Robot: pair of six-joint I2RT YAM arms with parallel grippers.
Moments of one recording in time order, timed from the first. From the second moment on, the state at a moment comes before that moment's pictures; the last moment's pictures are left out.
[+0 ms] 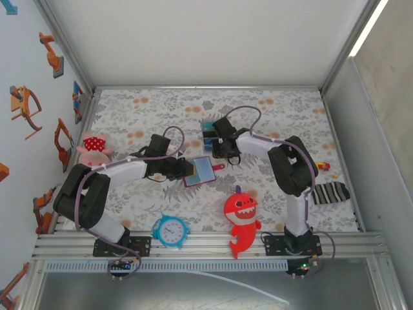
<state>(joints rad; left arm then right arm) -0.54 1.57 0.76 -0.17 0.67 -0.64 0.61 2.01 1.33 -0.45 -0.03 0.48</state>
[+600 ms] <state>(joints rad) -0.55 1.61 0.70 -0.06 0.58 -0.74 0.60 2.01 1.32 -0.40 -0.08 0.49</state>
